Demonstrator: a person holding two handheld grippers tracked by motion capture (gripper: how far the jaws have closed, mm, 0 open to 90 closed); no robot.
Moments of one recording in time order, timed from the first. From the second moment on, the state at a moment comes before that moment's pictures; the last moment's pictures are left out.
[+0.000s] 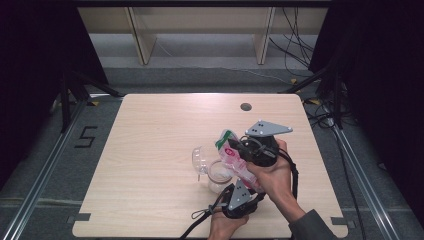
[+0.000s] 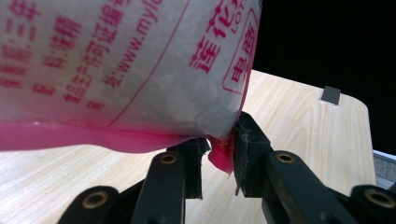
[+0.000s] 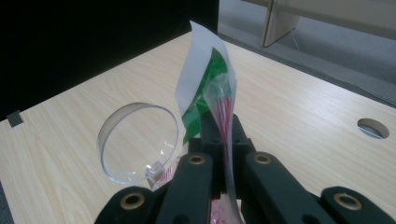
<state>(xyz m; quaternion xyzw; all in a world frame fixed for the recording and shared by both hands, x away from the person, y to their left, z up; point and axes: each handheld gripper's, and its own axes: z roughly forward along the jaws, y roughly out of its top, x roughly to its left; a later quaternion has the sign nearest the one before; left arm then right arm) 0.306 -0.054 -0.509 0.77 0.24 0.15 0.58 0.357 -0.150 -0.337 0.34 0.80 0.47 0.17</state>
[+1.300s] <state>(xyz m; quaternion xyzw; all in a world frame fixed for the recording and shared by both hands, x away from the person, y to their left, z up) 0.316 -0.056 -0.511 0.76 0.22 0.14 0.59 0.371 -0.131 -0.346 0.34 0.81 0.43 0.19</state>
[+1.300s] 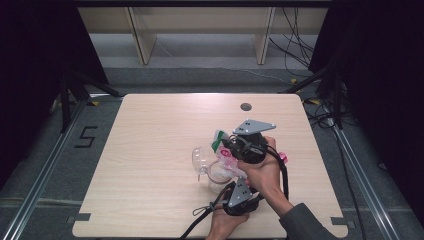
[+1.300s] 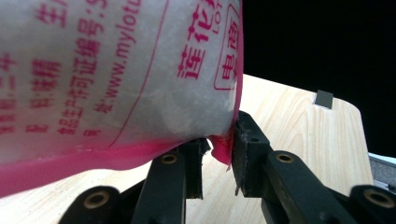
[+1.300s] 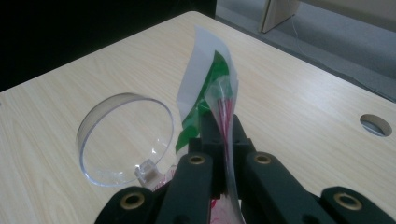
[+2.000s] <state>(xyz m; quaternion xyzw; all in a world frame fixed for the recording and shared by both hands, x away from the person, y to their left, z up) 0.320 -0.059 -0.509 0.76 0.22 0.13 0.60 0.376 -0.123 -0.348 0.34 0.82 0.42 0.19</state>
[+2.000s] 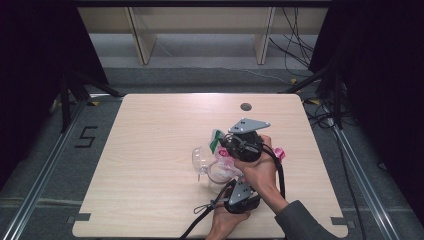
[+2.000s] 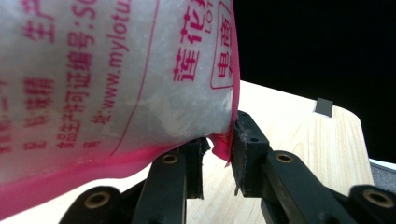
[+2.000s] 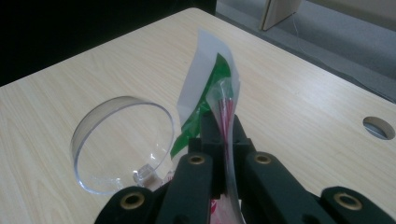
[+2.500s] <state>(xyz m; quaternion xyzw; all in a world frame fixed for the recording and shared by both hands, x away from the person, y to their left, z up) 0.322 -0.062 -0.509 0.75 0.22 0.13 0.61 0.378 -0.119 -0.349 0.33 0.82 0.42 0.19</state>
